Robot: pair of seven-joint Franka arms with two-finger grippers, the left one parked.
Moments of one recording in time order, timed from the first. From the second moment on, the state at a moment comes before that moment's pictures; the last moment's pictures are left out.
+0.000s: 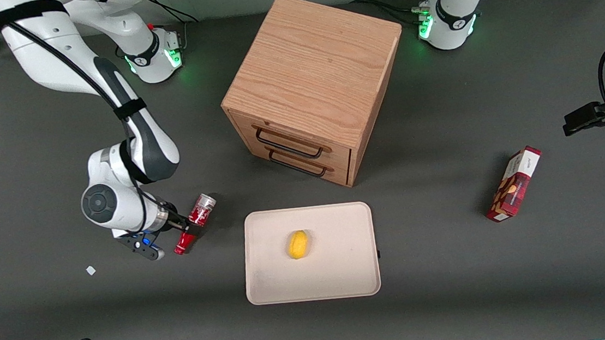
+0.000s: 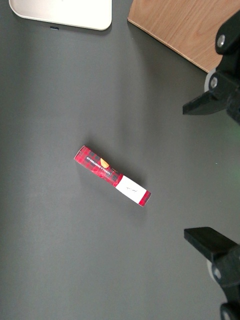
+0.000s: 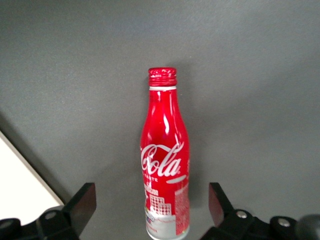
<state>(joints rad) 0.23 0.53 0.00 -1.79 0.08 2.25 0.76</state>
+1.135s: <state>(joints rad) 0.26 0.62 0.00 -1.88 0.08 2.46 0.78</state>
